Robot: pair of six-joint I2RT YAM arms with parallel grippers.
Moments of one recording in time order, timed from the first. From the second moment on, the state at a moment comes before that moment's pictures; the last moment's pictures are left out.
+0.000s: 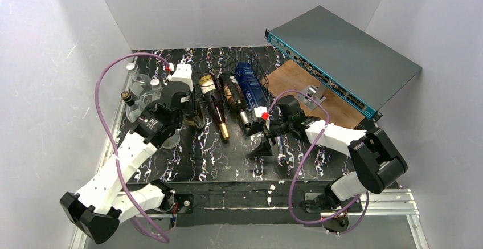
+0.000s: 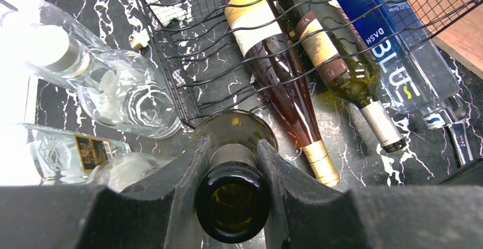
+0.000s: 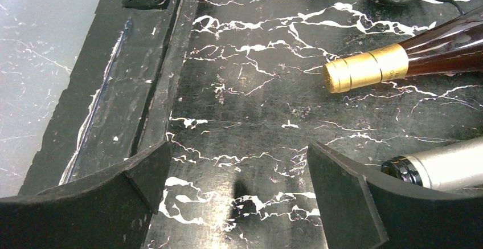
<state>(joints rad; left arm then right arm) -0.58 1.00 1.11 -0.65 -0.49 -0.20 0.64 1.47 0.71 0.10 -1.08 -0.45</state>
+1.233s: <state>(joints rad) -0.39 1.08 1.16 -0.70 -0.39 -0.20 0.63 1.47 0.71 0.10 -1.09 -0.47</state>
